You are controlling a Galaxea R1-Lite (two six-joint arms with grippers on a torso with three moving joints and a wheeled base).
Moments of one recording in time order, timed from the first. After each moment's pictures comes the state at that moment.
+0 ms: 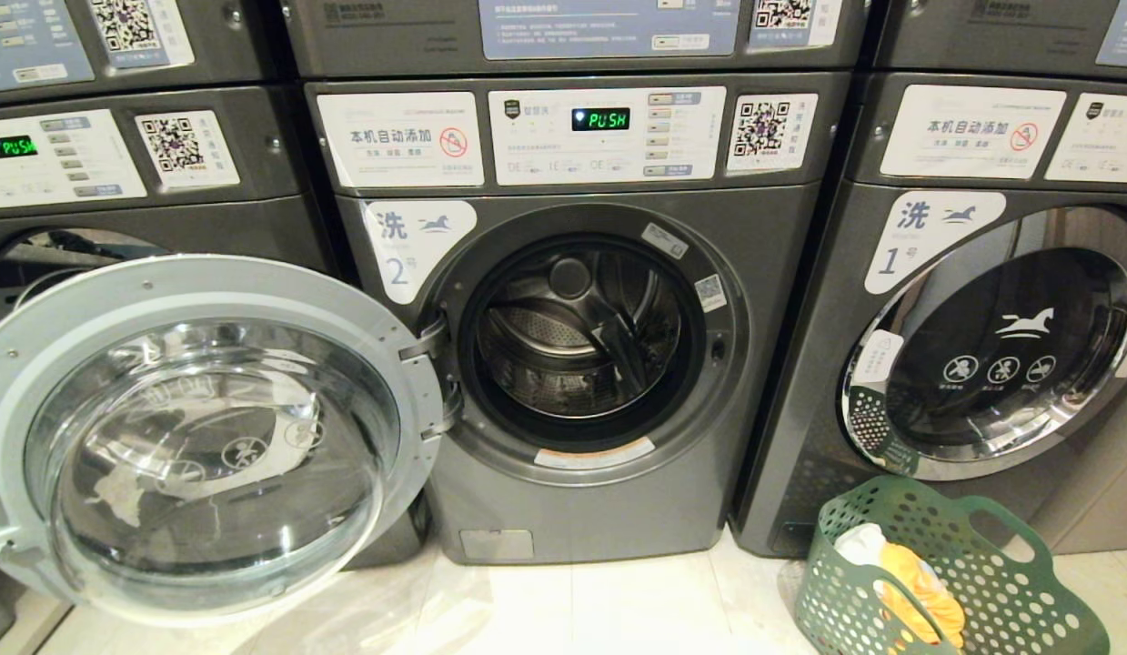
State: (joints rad) left arm 0.00 0.00 0.00 -0.01 0.00 -0.01; right arm -0.01 0.00 0.00 0.00 0.02 -0.01
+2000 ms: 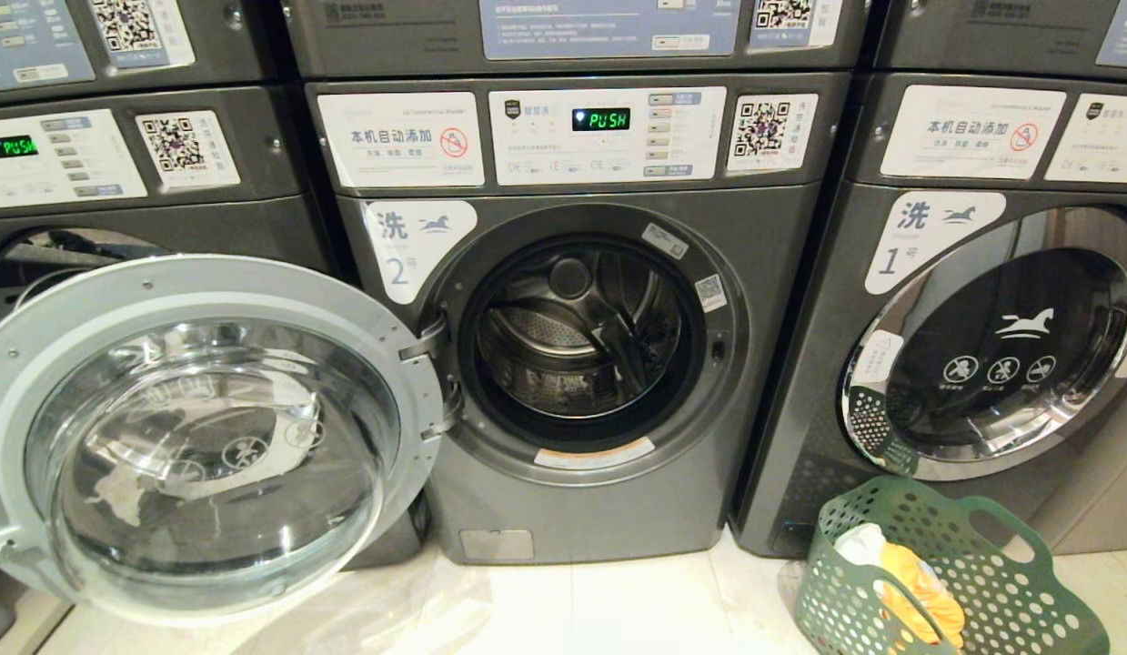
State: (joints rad) left arm 0.00 0.19 -0.51 0.25 0.07 0.04; right arm -0.01 0.00 0.00 0.00 0.02 -0.01
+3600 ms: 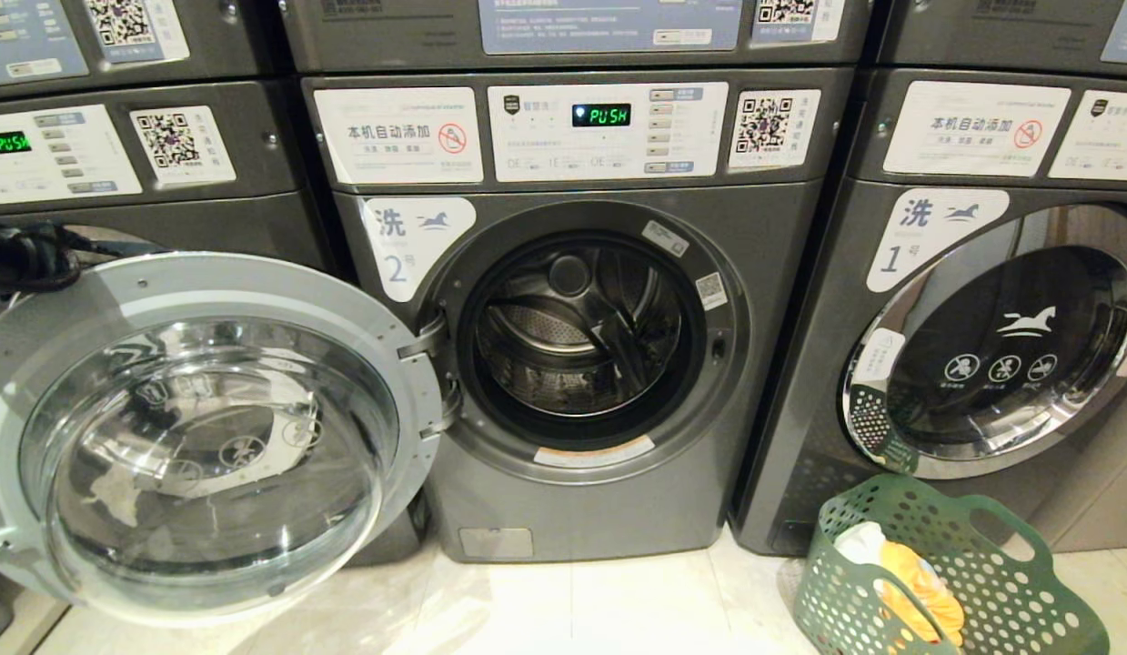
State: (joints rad) left arm 0.44 1.99 -1.93 0.42 -0.15 0.00; right arm -0.01 0.00 0.00 0.00 0.02 -0.01
